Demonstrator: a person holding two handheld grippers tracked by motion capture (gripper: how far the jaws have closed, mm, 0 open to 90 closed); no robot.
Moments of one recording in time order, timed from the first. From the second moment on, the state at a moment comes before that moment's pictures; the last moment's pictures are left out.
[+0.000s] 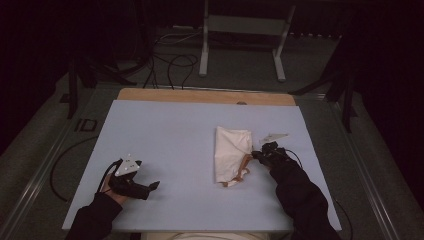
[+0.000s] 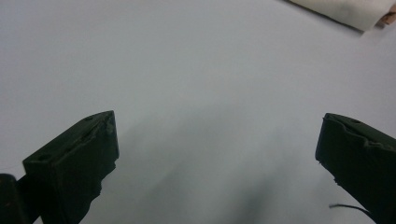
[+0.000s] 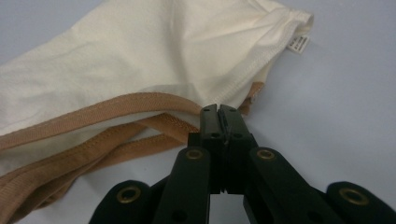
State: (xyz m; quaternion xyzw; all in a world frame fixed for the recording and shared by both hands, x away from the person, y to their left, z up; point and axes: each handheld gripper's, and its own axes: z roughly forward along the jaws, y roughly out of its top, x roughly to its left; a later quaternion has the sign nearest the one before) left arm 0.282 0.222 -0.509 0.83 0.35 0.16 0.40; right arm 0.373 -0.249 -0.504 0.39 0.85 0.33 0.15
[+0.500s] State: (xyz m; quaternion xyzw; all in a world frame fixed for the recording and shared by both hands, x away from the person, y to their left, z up) left arm 0.281 0.218 -0.512 0.84 0.34 0.16 0.39; right arm 0.374 -0.258 -0.498 0.40 0.84 0.34 0.16
